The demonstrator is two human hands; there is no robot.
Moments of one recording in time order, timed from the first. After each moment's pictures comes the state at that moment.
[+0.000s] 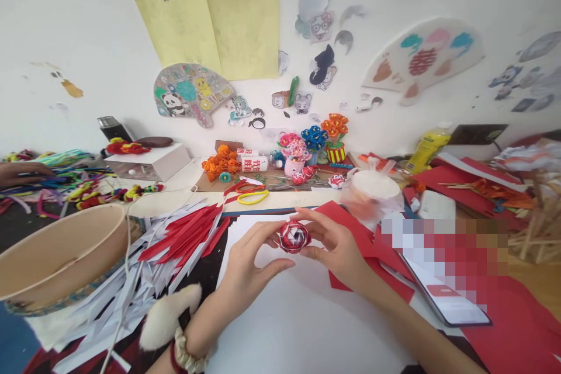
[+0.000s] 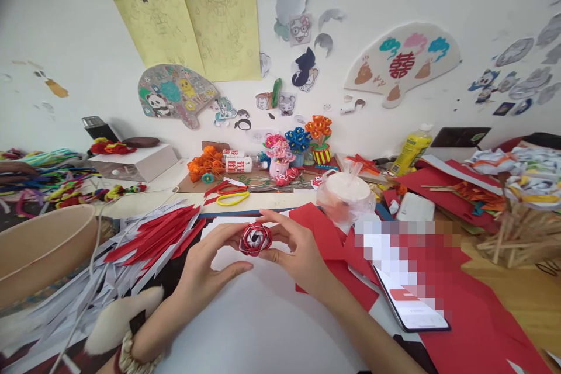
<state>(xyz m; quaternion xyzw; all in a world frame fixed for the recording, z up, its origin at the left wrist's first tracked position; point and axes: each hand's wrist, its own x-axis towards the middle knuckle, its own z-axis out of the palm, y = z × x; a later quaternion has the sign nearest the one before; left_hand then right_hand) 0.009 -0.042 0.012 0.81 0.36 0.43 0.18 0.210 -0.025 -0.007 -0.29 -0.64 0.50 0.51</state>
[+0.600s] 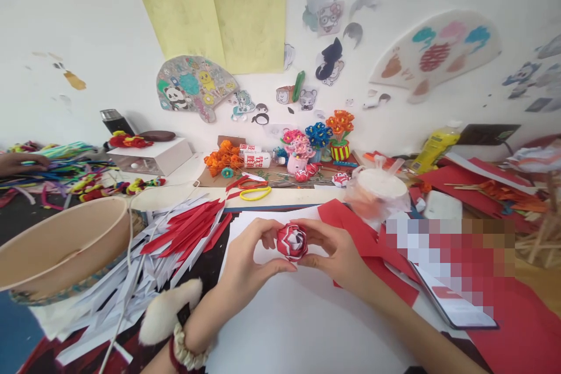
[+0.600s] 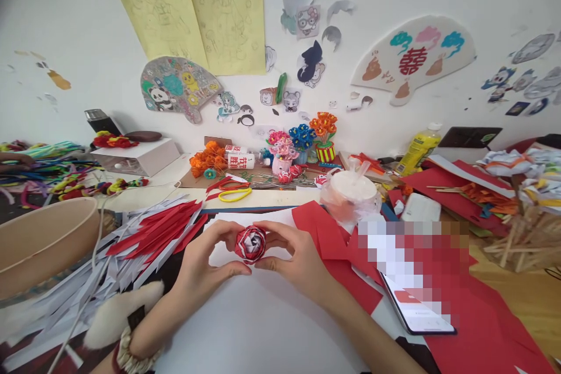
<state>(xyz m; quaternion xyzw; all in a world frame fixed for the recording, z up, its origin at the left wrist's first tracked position) 0.007 -0.044 0.014 0.78 0.39 0.46 0.17 0.207 -0.028 -0.010 -0.30 -0.65 0.52 0.47</state>
